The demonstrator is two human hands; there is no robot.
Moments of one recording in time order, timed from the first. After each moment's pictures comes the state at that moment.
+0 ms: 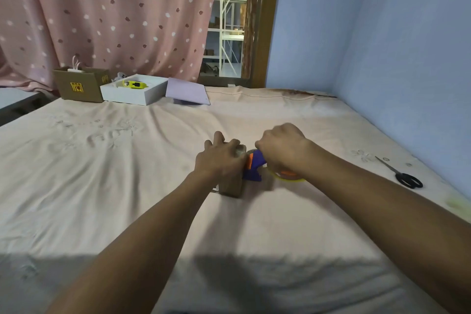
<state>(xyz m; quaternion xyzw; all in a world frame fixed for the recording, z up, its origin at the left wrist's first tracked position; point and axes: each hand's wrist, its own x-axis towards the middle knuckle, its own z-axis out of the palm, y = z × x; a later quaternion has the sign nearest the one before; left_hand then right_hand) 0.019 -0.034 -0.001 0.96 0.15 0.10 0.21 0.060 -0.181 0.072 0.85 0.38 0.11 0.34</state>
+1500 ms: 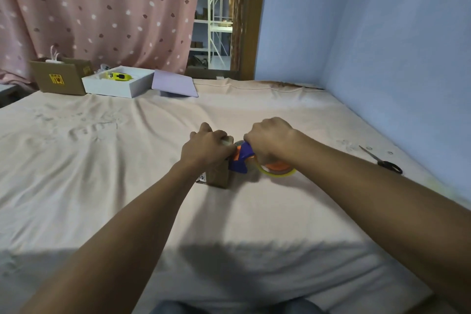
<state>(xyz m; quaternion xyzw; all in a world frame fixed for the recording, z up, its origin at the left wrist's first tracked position) 0.019 -0.039 0.005 0.94 0.18 0.12 0.26 0.064 -0.187 0.070 0.87 0.39 0.06 0.29</state>
